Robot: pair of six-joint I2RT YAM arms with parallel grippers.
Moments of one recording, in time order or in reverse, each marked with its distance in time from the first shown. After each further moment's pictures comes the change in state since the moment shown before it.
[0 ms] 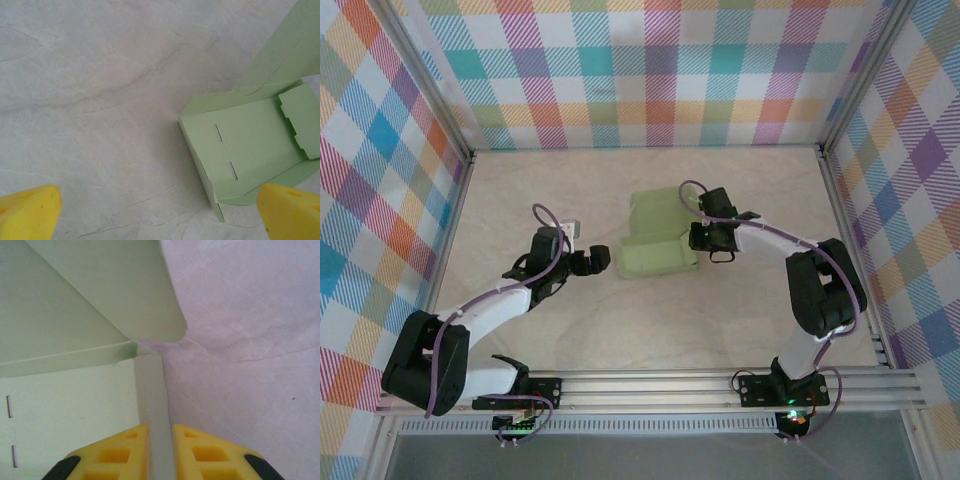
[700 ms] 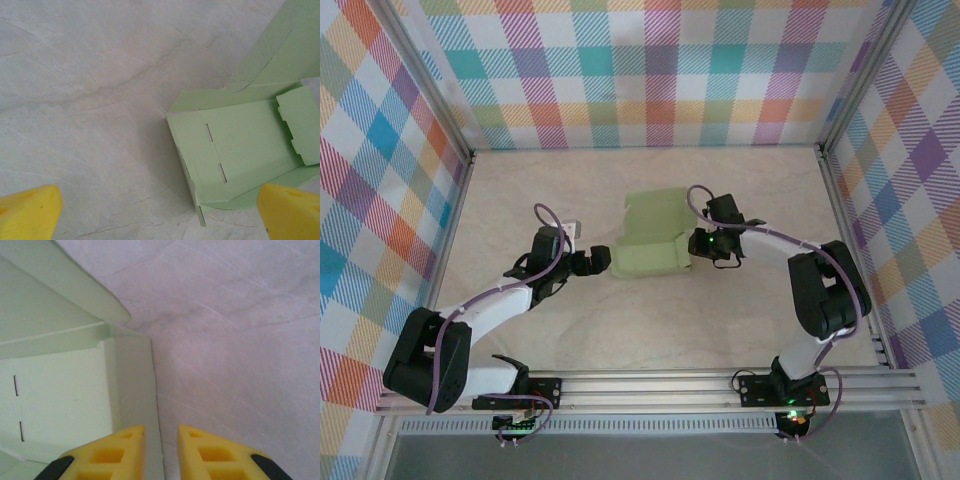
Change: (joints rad) left arm 0.000 0.014 0.003 0.000 0.003 0.001; right arm -0.034 -0.026 -0.081 0.058 -0.120 0.043
